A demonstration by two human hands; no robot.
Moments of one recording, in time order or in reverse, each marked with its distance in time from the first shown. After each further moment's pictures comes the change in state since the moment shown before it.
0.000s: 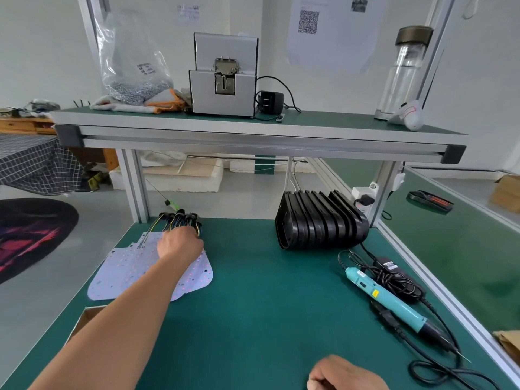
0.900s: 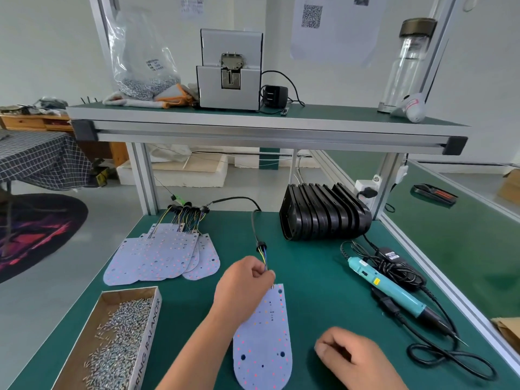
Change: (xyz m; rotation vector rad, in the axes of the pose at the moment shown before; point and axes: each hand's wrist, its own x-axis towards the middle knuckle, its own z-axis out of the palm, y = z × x) left_hand -0.183 0.061 0.014 -0.649 -0.195 0.213; right_hand 0.014 -0.003 -0.002 0.288 -0.176 0.228
